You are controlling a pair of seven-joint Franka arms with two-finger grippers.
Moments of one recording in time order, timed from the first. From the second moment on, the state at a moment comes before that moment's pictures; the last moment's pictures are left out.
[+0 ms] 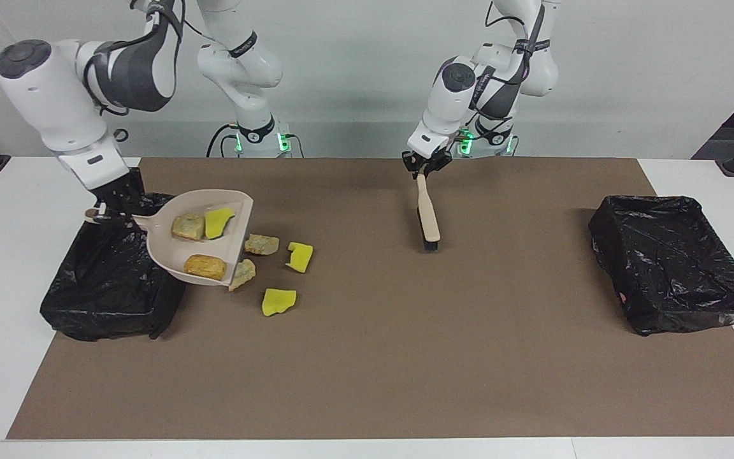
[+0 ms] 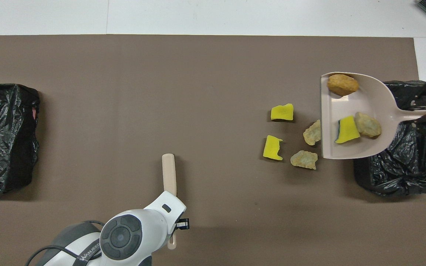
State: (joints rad) left arm -0.65 -0.28 -0.13 -2.57 -0.25 2.27 -0.63; right arm -0.33 0.05 0.07 -1.77 -0.01 1.87 -1.77
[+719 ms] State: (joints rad) left arm -0.66 -0.27 -0.13 -2.60 -0.28 2.30 -0.63; right arm -0.52 0.03 0.07 -1.90 -0.34 2.10 -1.77
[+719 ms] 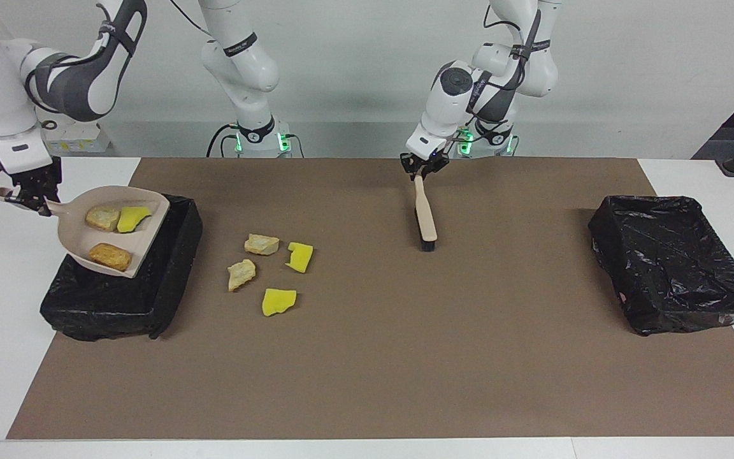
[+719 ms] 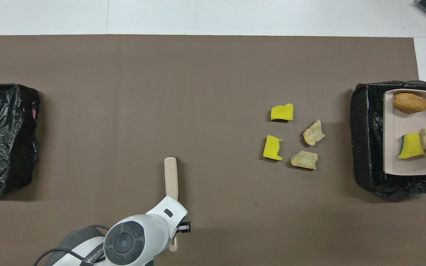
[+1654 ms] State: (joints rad) left arm -0.28 -0.27 -0.10 -2.36 -0.16 2.12 -0.46; right arm -0.27 0.02 0.09 -1.92 -0.94 1.97 -1.33
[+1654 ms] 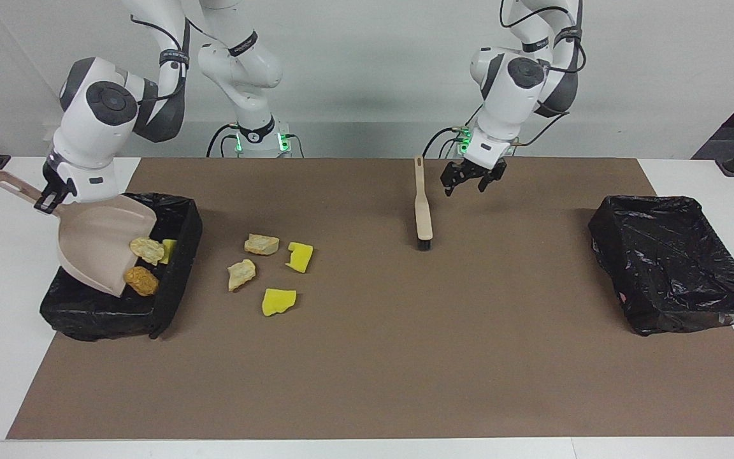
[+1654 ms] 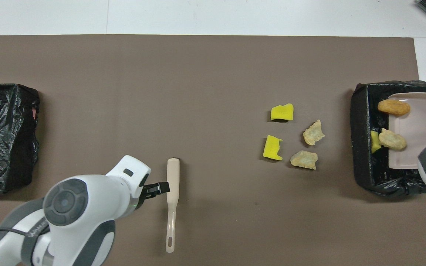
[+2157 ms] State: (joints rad) left arm 0.02 -0.26 -0.09 -2.19 -0.09 1.94 -0.07; right arm -0.25 0.01 0.09 -1.85 -1.01 1.91 -1.37
